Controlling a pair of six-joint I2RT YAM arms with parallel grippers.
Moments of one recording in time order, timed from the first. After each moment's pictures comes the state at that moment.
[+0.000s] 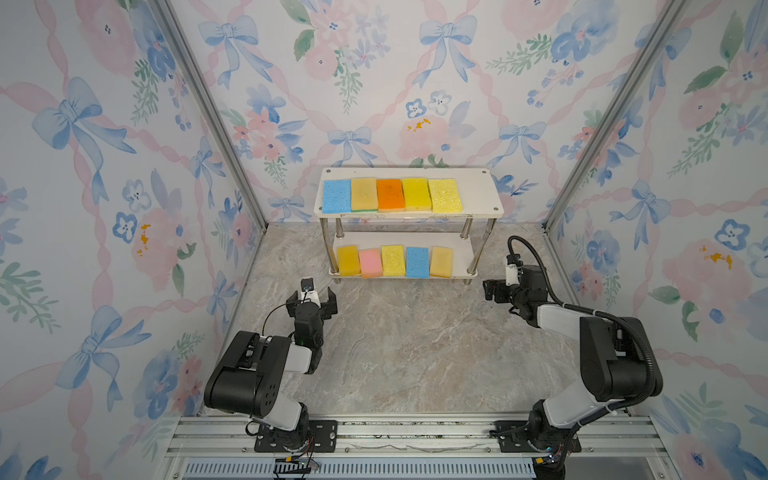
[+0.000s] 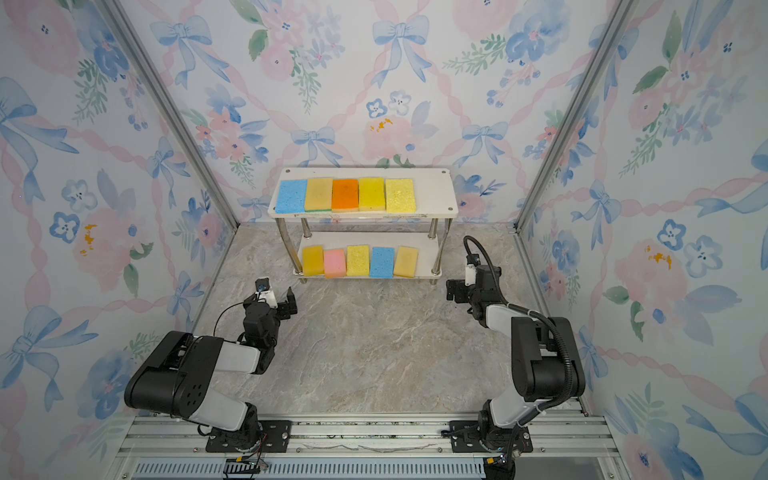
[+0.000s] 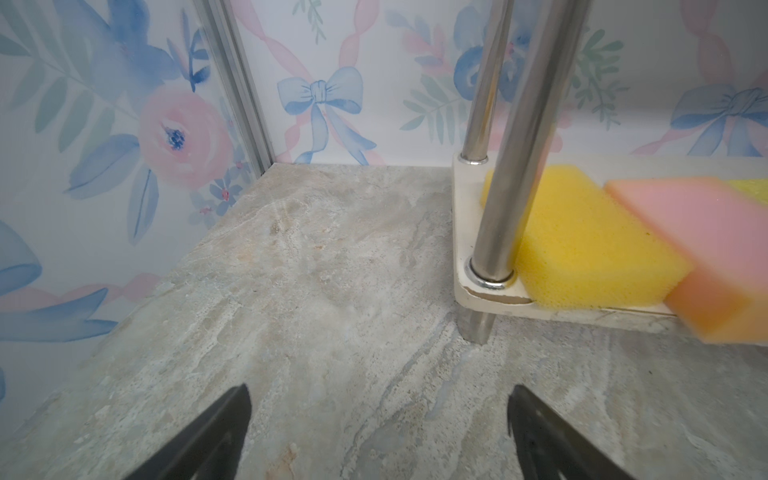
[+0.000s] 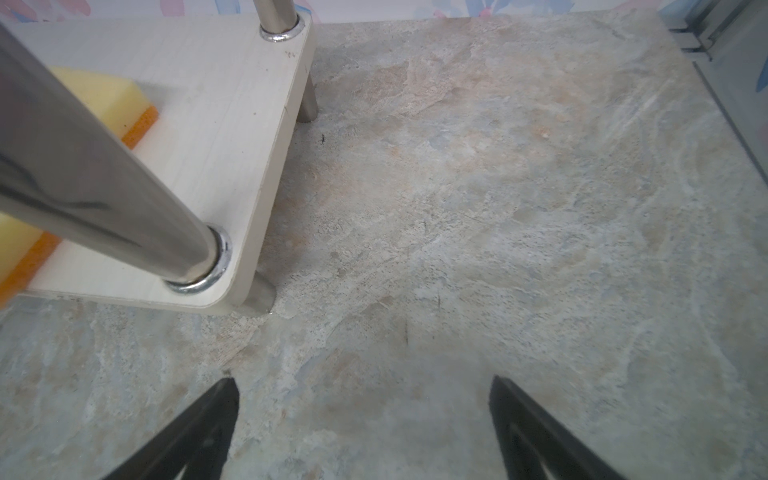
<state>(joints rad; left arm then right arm) -0.15 1.52 0.23 1.08 -0.35 -0.02 0.00 1.61 0.72 0.25 -0.12 -0.01</state>
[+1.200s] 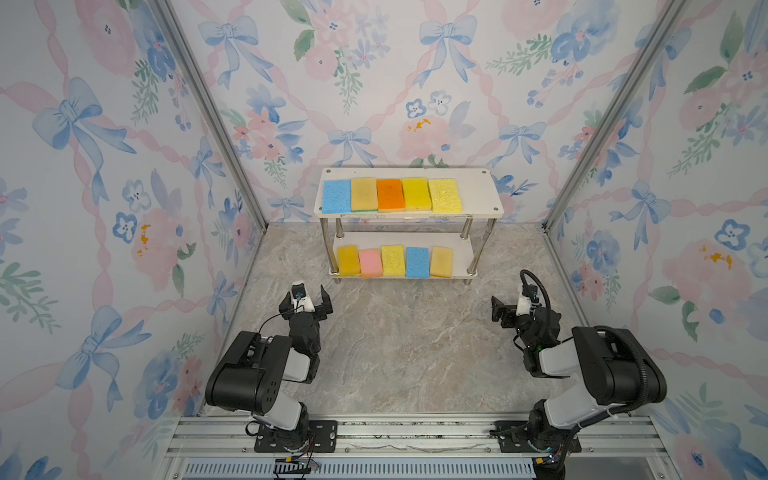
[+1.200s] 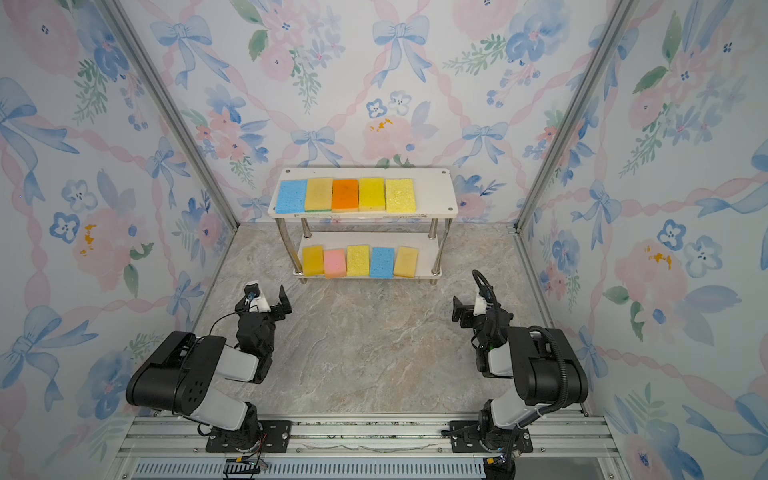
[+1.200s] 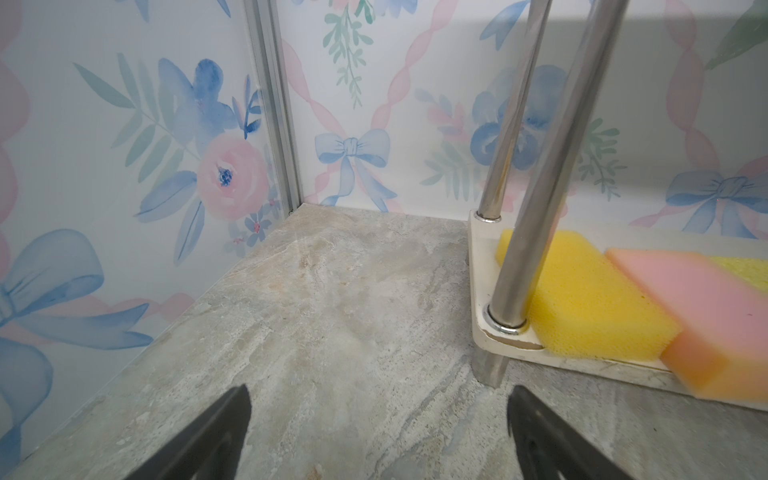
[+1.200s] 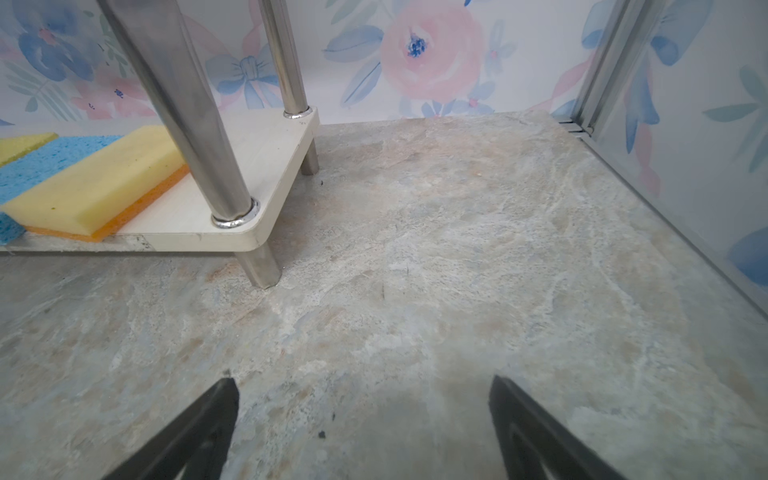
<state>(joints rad) -0.14 1.54 0.17 1.28 -0.38 -0.03 -0.05 1.58 0.22 1.09 -0.15 0.04</state>
